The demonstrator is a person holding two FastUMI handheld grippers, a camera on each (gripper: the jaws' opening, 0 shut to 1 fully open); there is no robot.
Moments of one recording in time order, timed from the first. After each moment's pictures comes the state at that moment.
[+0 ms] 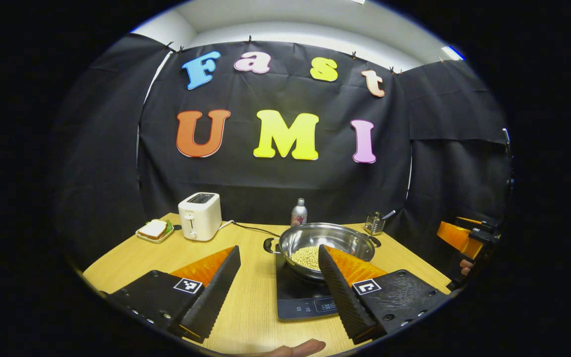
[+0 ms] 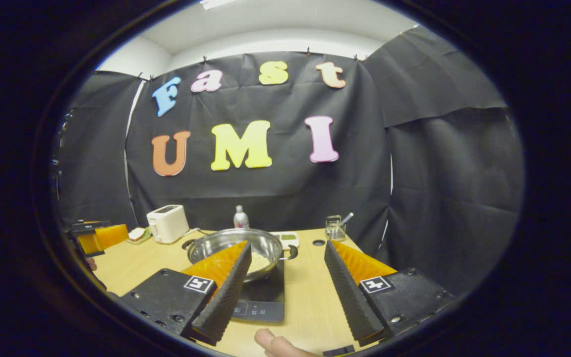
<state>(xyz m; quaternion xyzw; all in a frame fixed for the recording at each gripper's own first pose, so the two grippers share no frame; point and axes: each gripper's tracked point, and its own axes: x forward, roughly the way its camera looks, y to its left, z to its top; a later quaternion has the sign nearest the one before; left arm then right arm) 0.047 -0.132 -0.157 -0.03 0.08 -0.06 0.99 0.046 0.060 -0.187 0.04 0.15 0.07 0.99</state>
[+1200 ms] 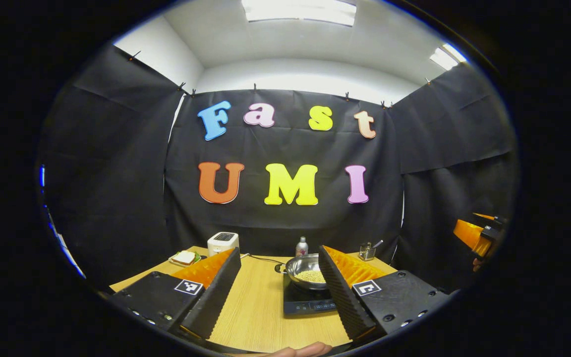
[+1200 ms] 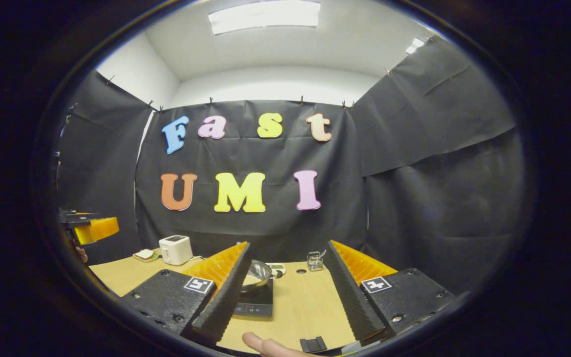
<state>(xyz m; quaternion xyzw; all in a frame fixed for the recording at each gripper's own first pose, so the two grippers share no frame) -0.079 -0.107 -0.060 -0.03 -0.02 -0.03 1.00 -0.087 0.015 -0.073 0.03 0.04 0.05 1.00</state>
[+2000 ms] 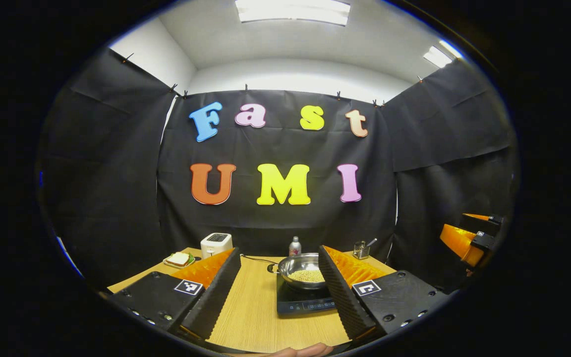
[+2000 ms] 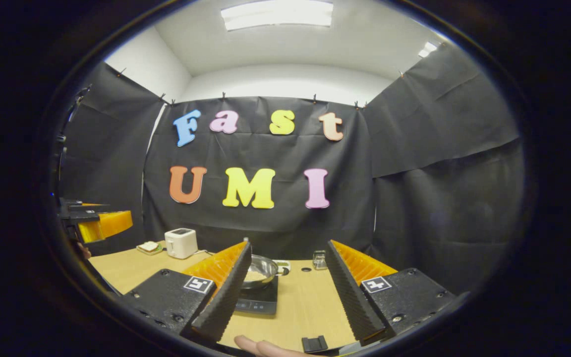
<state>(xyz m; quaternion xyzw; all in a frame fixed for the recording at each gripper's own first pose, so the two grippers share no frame) -0.072 -0.117 -0.058 -0.02 -0.02 -0.05 1.00 -0.089 0.034 -0.081 0.01 0.05 0.07 1.00</state>
